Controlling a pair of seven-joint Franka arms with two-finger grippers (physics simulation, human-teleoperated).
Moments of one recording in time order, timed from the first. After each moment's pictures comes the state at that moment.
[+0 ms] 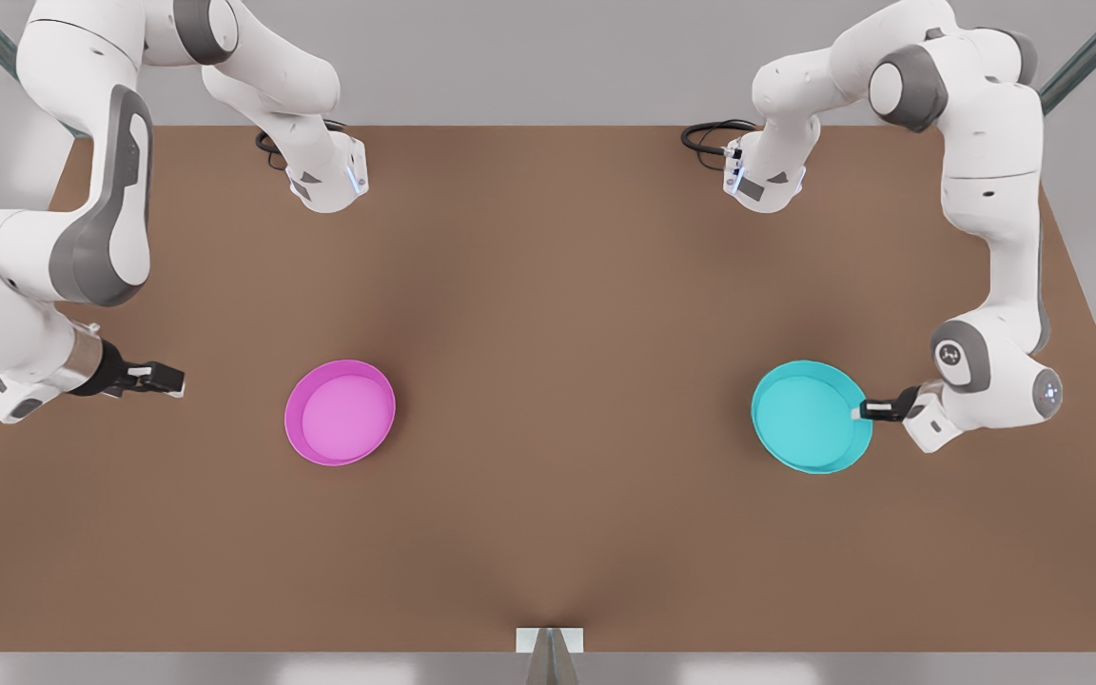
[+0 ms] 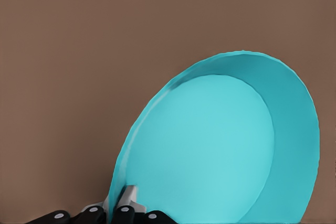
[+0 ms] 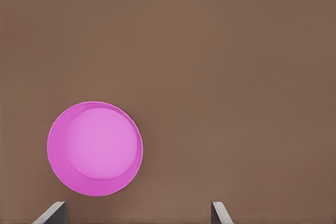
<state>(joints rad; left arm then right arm) 0.23 0.54 -0.02 -1.77 -0.28 2.05 0.45 -0.15 0.32 0.09 -1.38 -0.01 1.63 -0.06</state>
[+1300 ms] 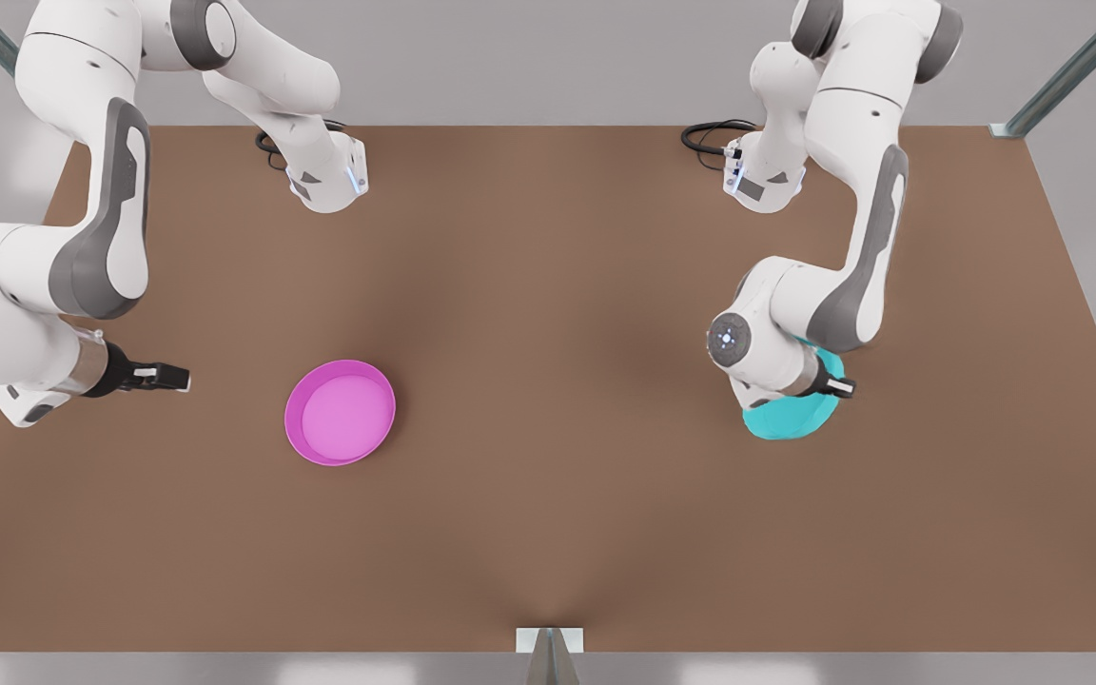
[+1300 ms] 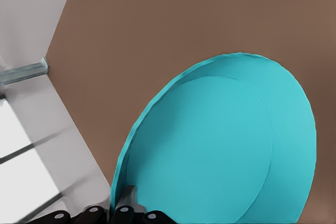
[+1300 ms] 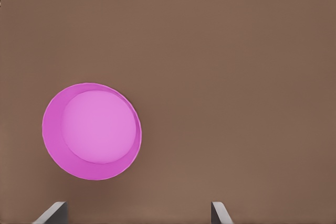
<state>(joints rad) -0.34 0.38 -0.03 -1.74 0.76 1.67 -0.14 -0.16 0.34 0.09 -1.39 0.00 1.59 -0.06</state>
